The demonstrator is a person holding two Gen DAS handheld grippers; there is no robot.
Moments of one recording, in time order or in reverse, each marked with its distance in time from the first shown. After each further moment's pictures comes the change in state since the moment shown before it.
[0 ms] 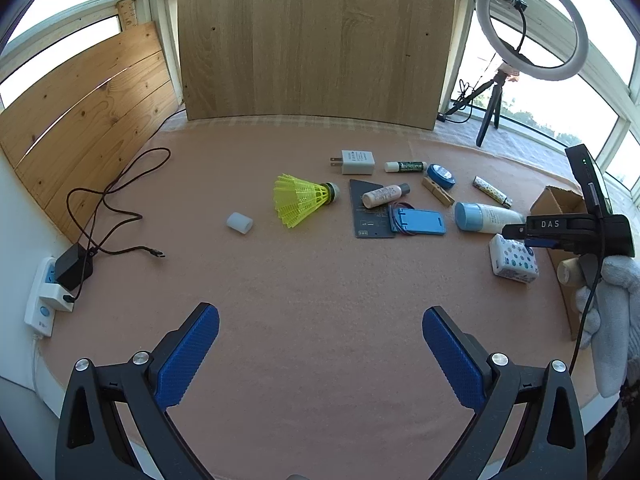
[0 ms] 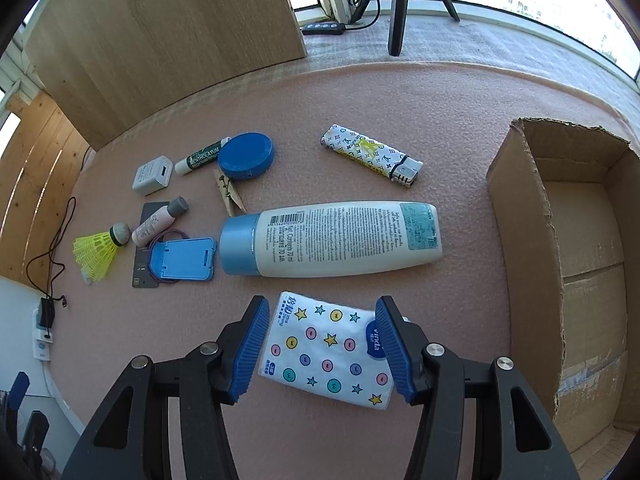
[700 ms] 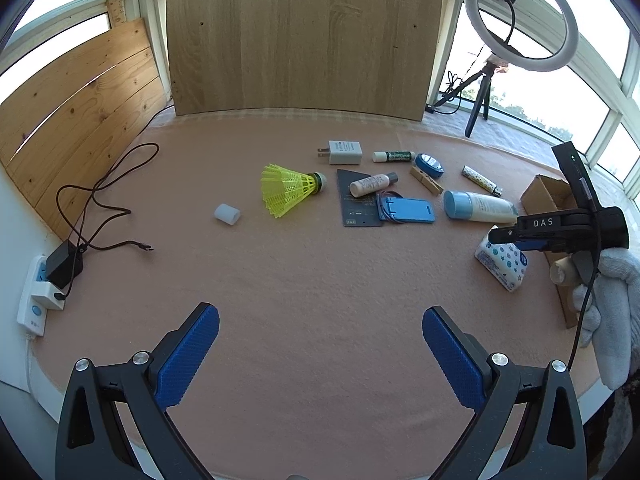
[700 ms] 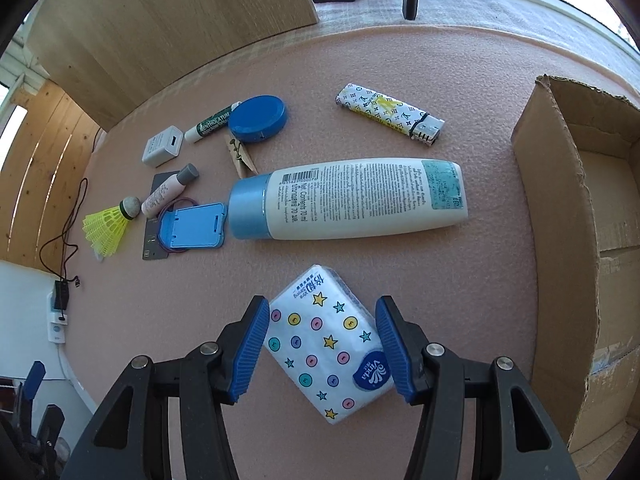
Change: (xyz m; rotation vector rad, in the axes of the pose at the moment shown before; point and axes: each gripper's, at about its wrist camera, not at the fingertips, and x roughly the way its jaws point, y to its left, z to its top) left arm 0.003 -0.006 -0.007 0.017 0.021 -0.040; right arm 0.011 -0.001 -0.014 -0.003 0.099 0.090
